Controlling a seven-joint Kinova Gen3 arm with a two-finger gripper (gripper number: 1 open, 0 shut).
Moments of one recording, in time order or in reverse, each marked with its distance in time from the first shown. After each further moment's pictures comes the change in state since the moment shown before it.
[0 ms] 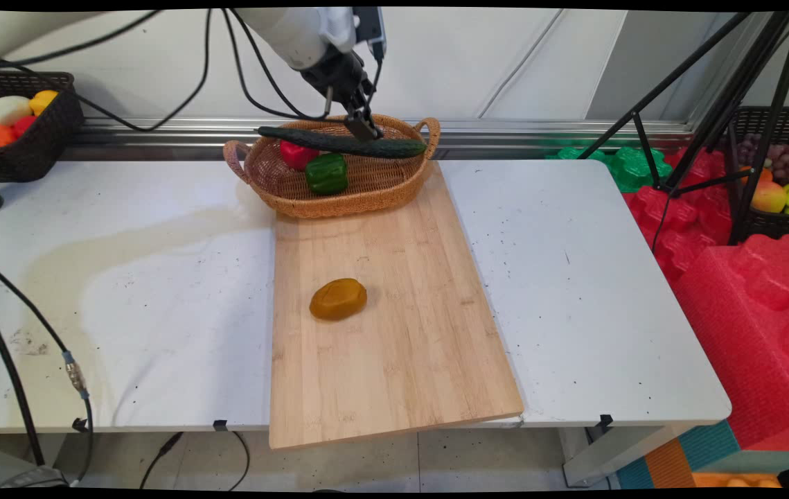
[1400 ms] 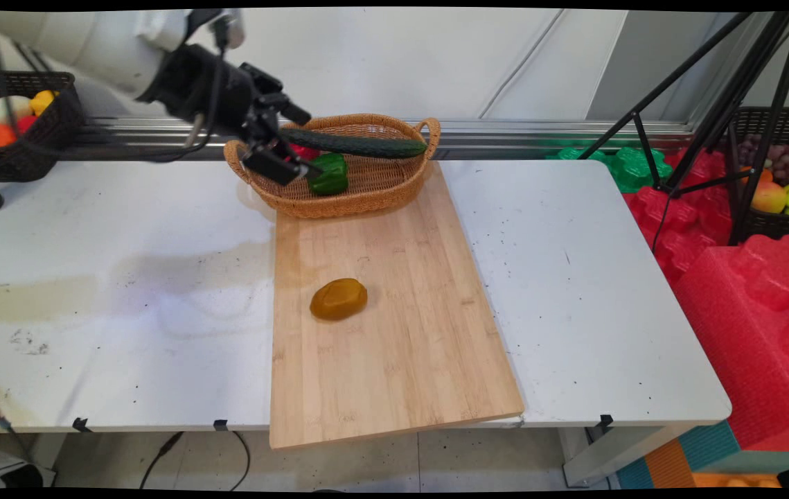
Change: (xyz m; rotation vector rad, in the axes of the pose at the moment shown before) arm -0.075 0.119 -0.186 -0.104 0.208 -0.184
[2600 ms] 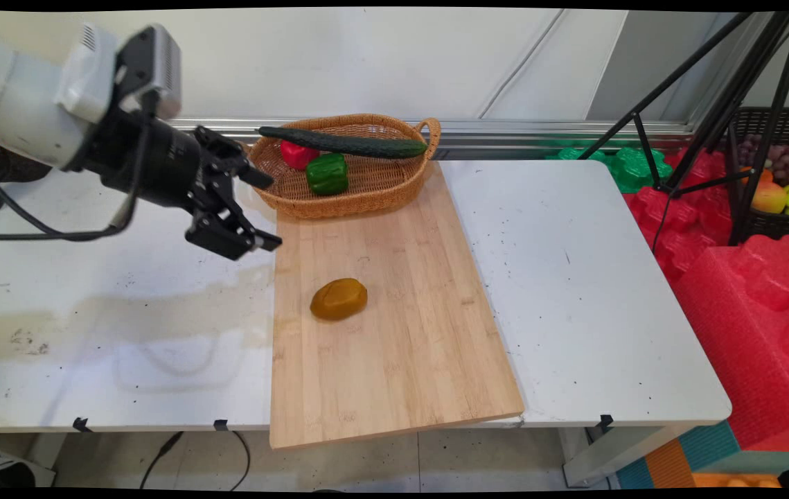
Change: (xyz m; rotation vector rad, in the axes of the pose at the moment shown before) arm -0.036 0.067 -0.037 -0.070 -0.050 -0.041
